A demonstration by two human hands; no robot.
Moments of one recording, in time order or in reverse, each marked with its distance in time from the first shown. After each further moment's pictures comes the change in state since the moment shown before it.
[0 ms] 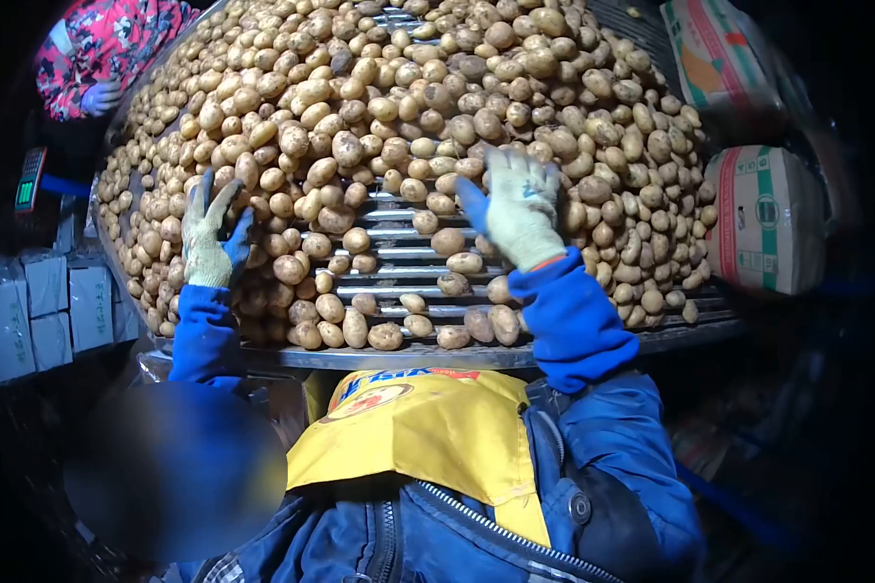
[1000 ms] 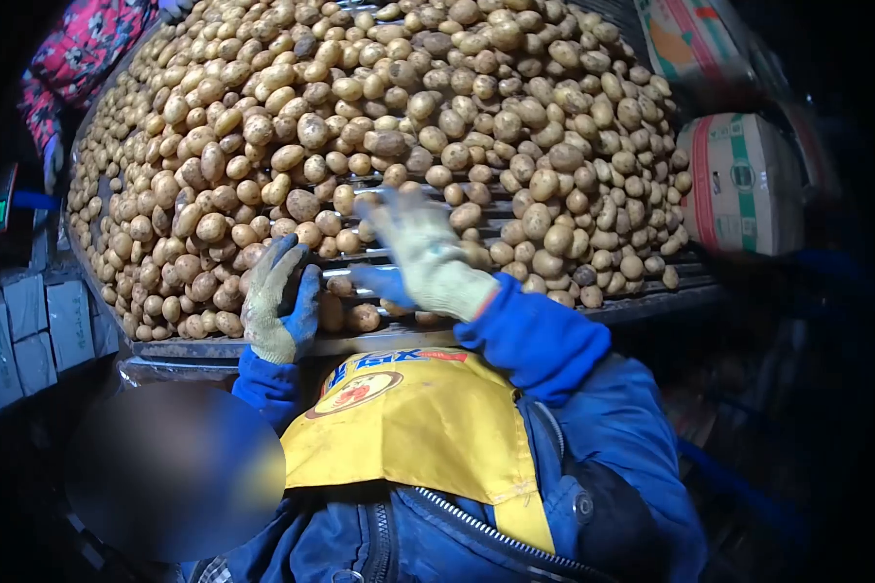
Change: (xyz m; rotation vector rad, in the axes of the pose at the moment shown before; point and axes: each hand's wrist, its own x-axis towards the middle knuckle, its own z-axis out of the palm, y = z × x) left_hand -0.087 0.138 0.000 -0.636 0.050 -0.058; right_hand -0.070 -0.071 -0.004 0.320 -0.245 -0.330
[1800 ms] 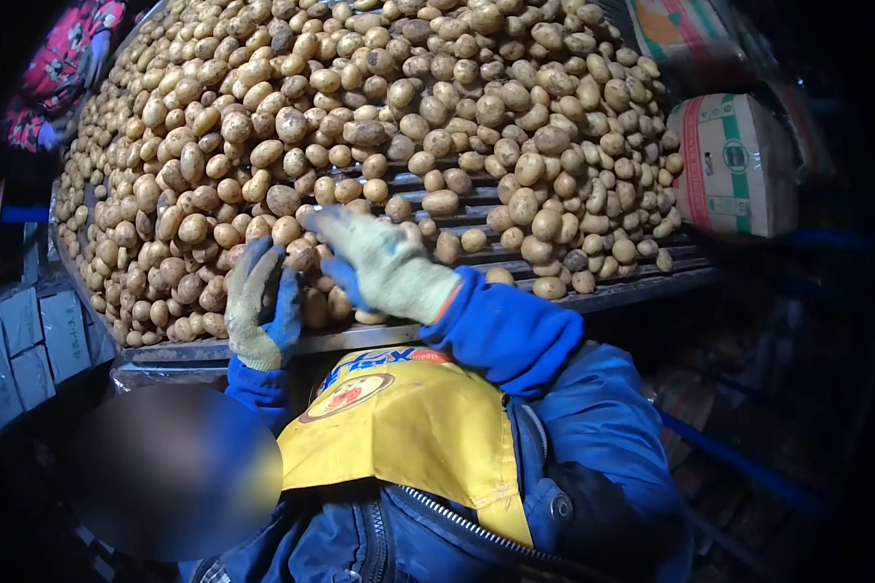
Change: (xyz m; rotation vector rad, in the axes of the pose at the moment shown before) left_hand -0.008 0.002 -0.002 0.025 0.016 0.010; right_hand 0.005 -0.023 0.009 0.467 0.166 -0.140
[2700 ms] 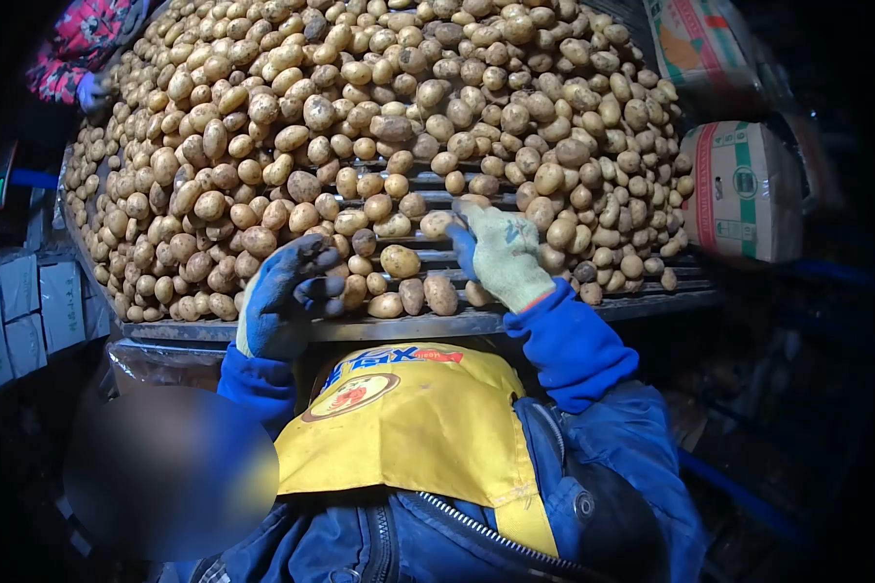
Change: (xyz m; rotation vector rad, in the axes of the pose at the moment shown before) left_hand 0.003 0.018 -0.010 -1.290 -0.204 -1.030; right_hand -0.054 0.042 -0.066 -0.540 -0.006 0.369
